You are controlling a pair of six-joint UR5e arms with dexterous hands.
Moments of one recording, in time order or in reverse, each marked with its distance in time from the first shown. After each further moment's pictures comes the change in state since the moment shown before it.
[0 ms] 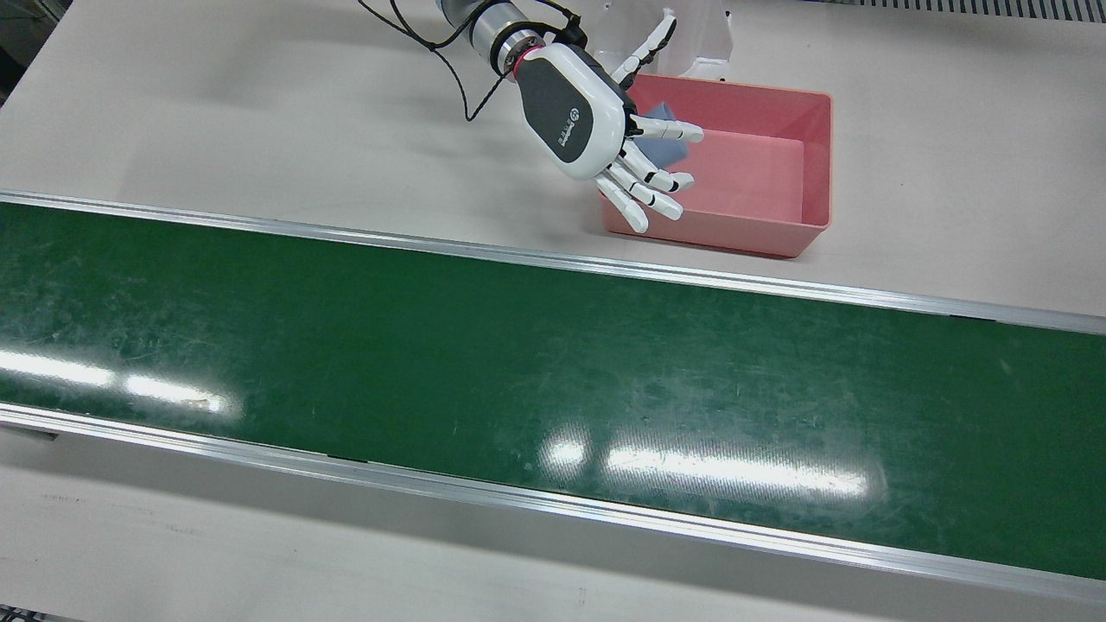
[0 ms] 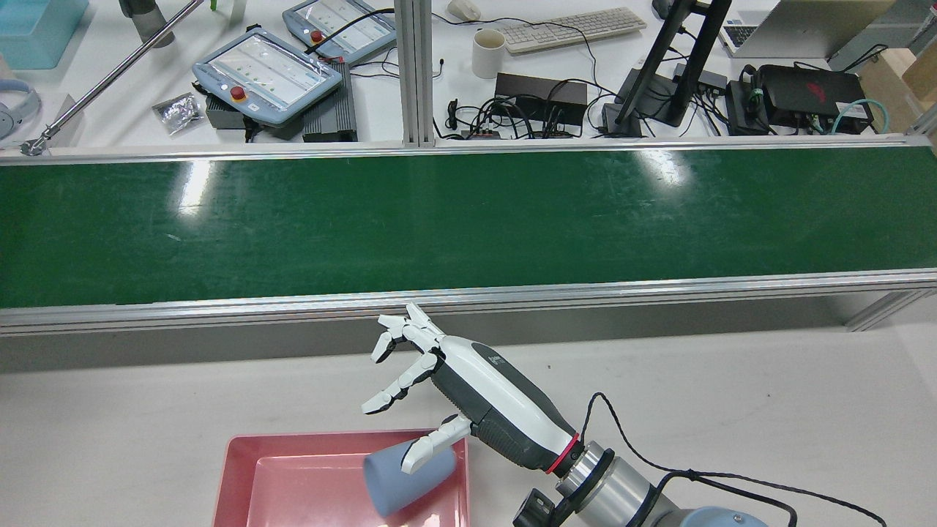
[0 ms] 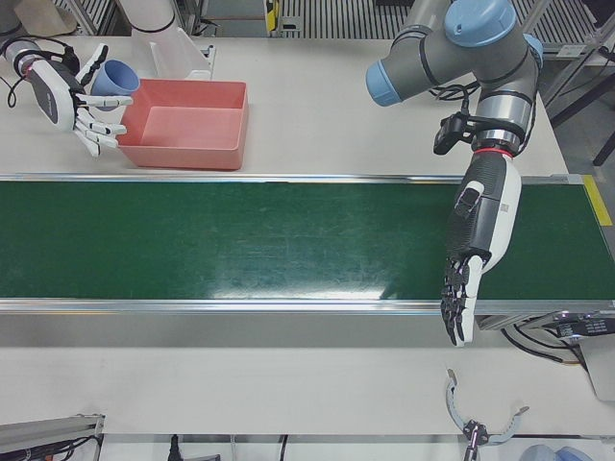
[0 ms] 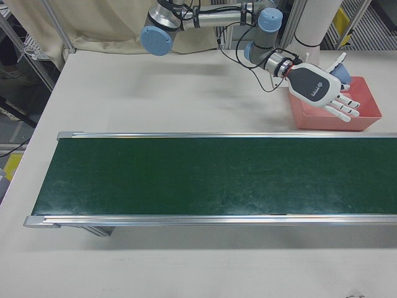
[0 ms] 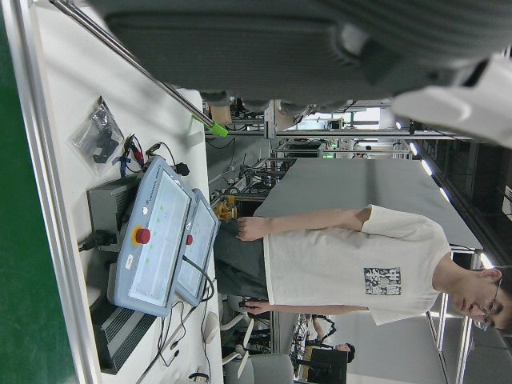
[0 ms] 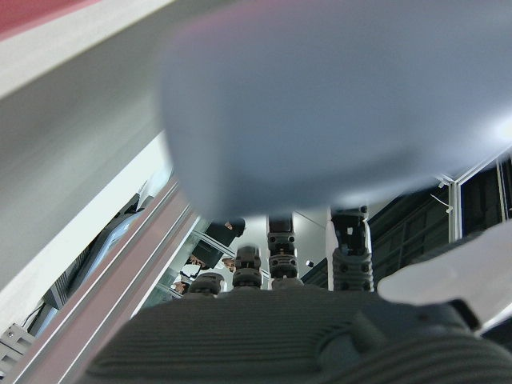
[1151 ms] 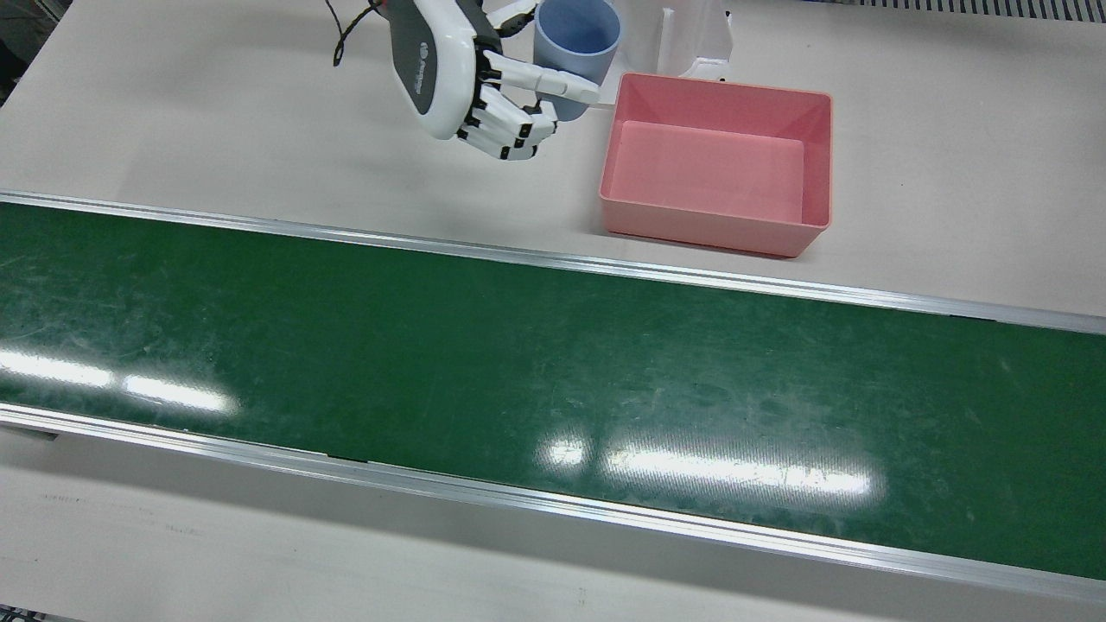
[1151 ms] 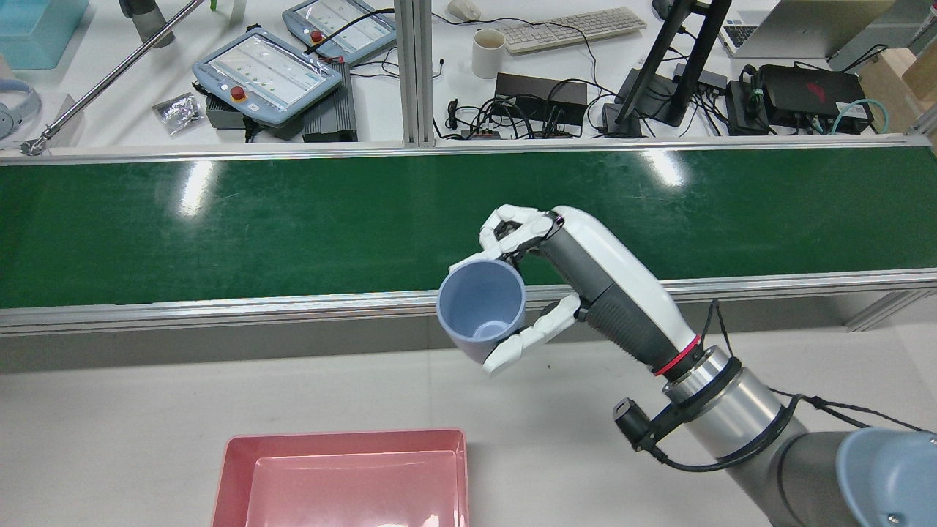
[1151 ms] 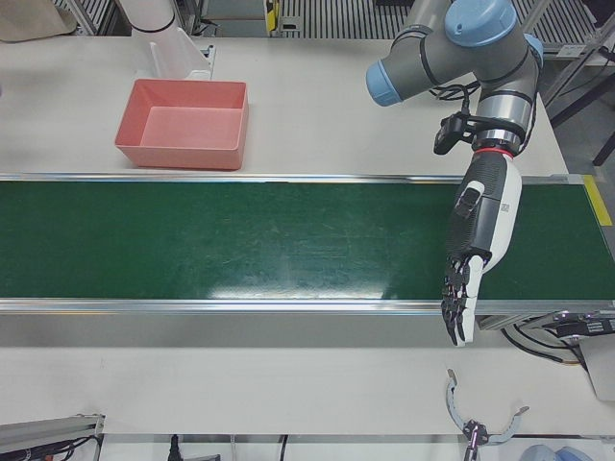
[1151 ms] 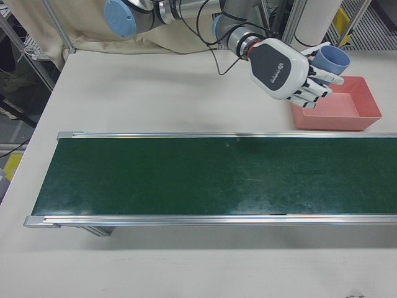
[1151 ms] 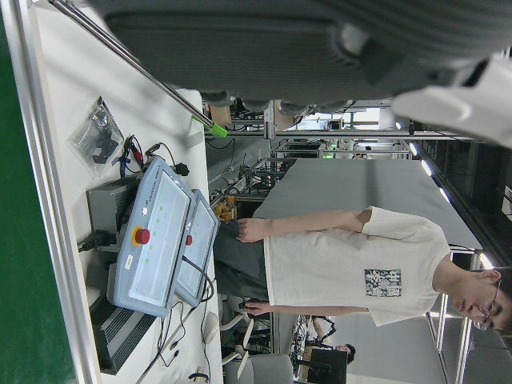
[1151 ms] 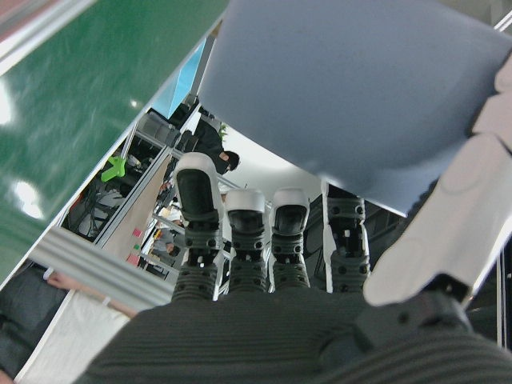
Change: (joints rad) left arm -0.001 0.000 0.000 0.000 0.000 0.000; right arm 0.173 -0.071 0.268 -0.218 0.001 0.127
